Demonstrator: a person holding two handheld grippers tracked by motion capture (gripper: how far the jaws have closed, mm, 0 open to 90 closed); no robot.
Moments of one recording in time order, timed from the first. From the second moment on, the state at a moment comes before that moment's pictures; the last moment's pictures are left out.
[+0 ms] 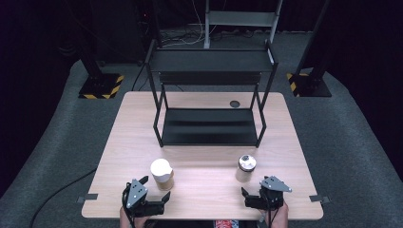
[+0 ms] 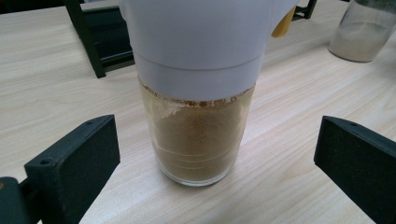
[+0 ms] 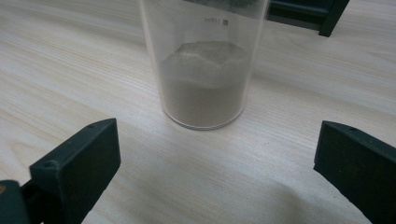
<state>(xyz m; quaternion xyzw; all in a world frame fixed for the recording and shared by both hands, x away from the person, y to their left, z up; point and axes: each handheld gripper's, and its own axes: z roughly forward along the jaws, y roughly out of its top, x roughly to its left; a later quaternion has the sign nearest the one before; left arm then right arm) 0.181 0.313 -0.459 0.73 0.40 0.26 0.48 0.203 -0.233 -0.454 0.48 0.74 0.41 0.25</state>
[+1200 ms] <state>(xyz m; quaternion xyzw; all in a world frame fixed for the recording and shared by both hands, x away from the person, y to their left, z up) 0.217 0.291 -0.463 0.73 0.43 0.26 0.47 0.204 -0.236 -0.455 0.48 0.73 0.41 0.25</state>
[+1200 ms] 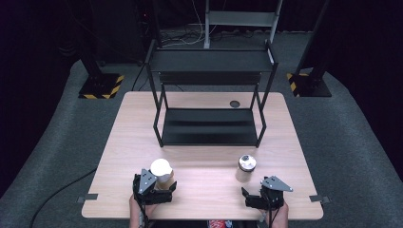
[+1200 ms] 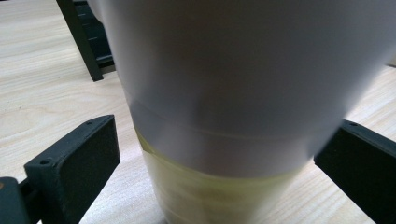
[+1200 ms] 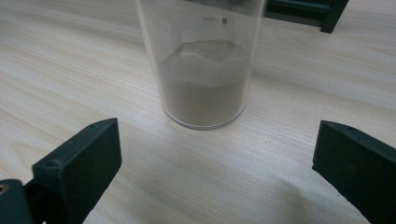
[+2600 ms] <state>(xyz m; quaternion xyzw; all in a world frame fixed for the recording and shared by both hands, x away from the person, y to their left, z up) 0.229 0.296 -0.452 0.75 0.40 0.24 0.47 0.203 -0.240 -0.457 0.48 0.73 0.42 0.24</state>
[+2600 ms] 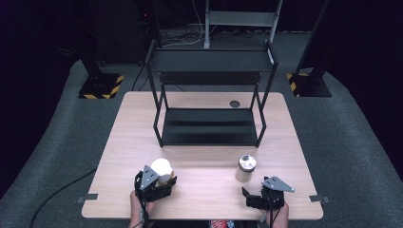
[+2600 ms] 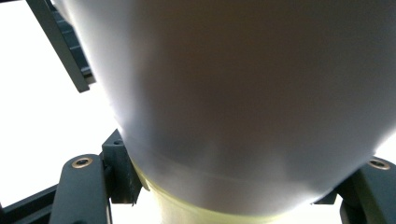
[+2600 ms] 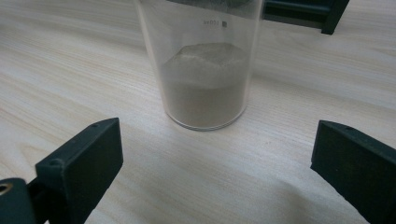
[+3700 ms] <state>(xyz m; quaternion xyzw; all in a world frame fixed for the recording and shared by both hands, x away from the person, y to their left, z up) 0.247 0.307 -0.420 0.75 0.38 0.26 0.48 0.203 -0.242 -0.457 0.48 0.73 0.43 0.24</state>
